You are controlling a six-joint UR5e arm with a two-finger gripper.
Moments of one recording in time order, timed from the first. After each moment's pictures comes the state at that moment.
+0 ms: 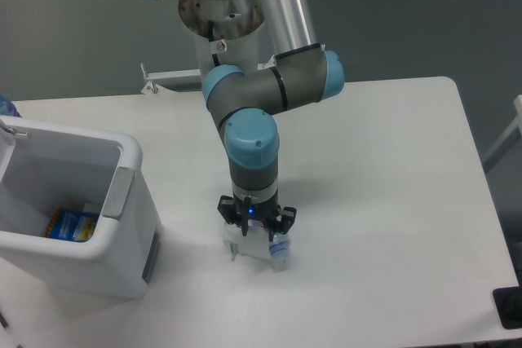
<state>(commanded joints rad) 2.32 -2.02 -1.73 -0.80 1.55 0.53</state>
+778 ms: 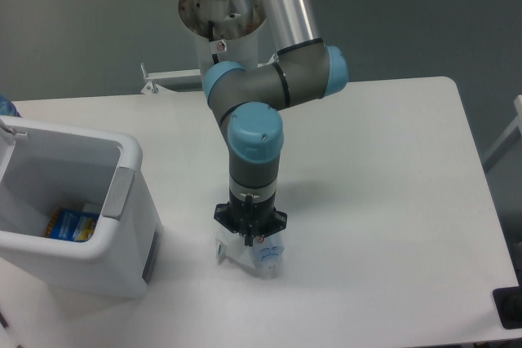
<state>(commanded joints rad) 2.39 -1.98 -1.66 -0.82 1.24 0.43</state>
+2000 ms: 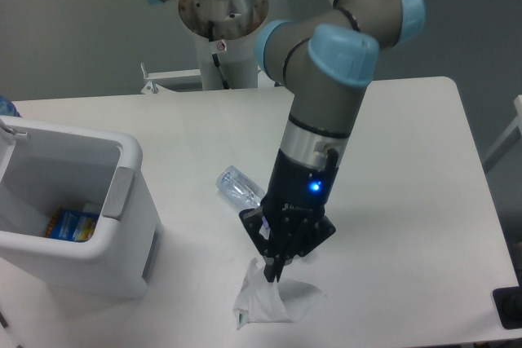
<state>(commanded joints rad) 2.45 -1.94 -1.32 -0.82 1.00 0.06</state>
